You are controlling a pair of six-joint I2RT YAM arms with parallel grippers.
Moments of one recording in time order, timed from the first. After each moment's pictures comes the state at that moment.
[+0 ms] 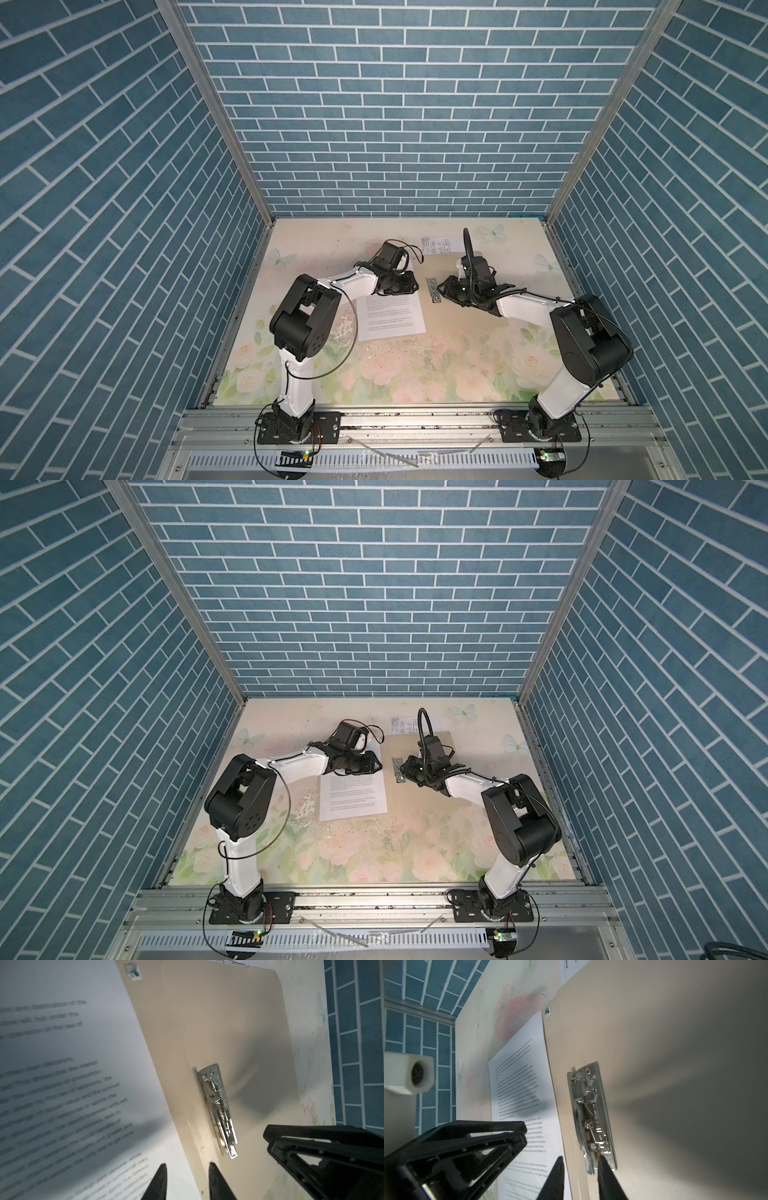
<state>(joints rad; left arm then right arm) -0.57 2.00 1.32 -0.24 0.35 -0.53 0.50 1.68 0.87 0.03 -0.26 0.78</state>
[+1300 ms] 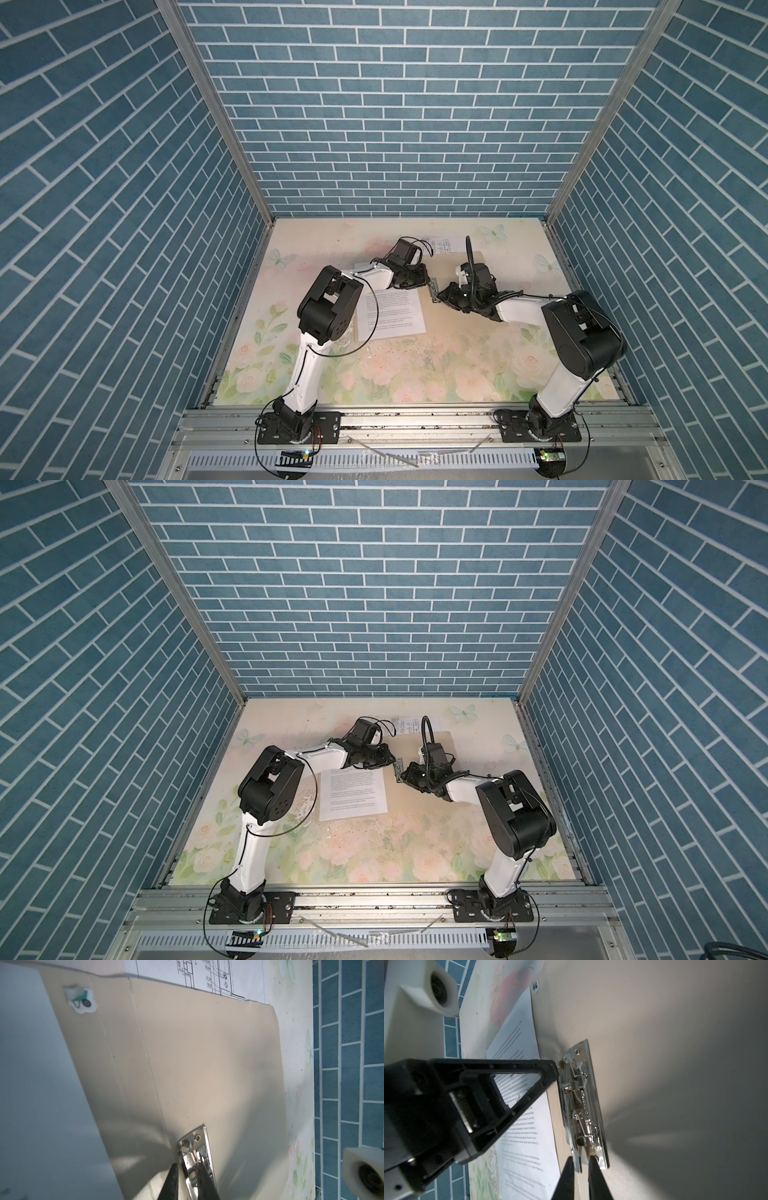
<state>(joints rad) -0.59 2.21 1.51 -0.14 0.36 -0.70 0.49 1.74 0.80 0.16 -0.35 0.82</state>
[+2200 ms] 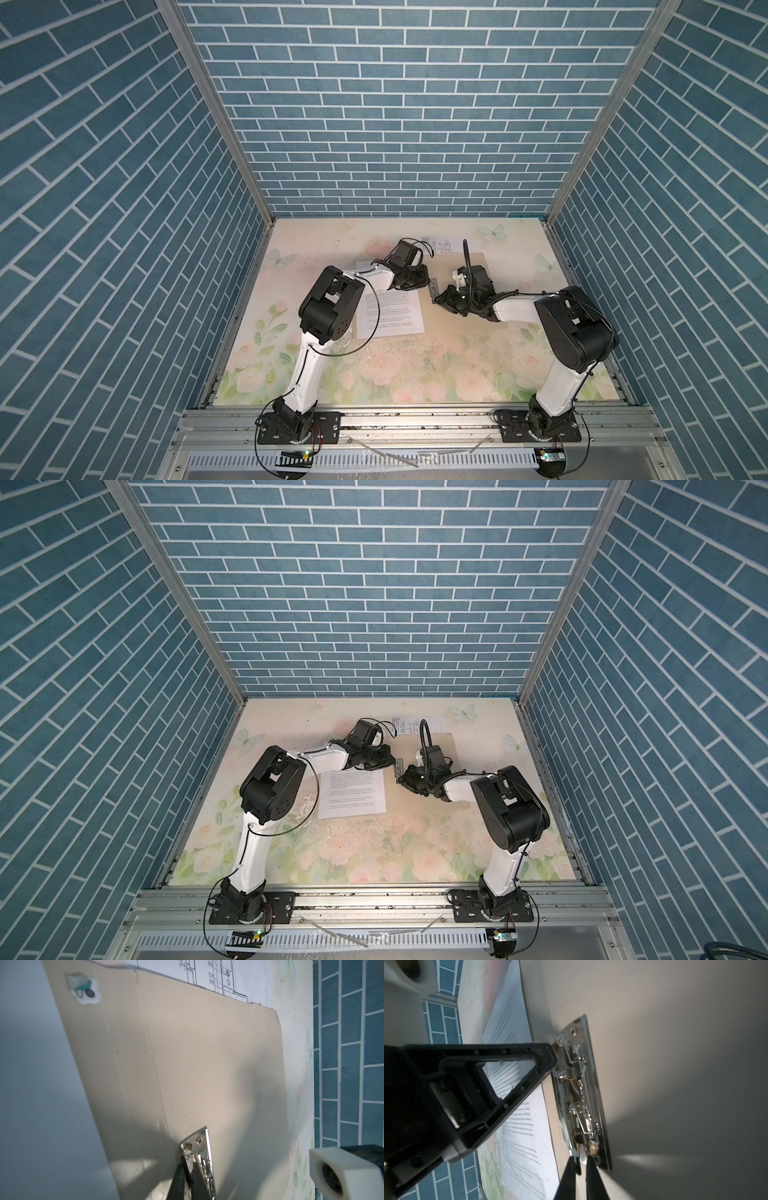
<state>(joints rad) -0.59 2.22 1.50 -0.12 0.37 -0.71 0.49 1.79 0.80 0.18 -0.42 0.84</state>
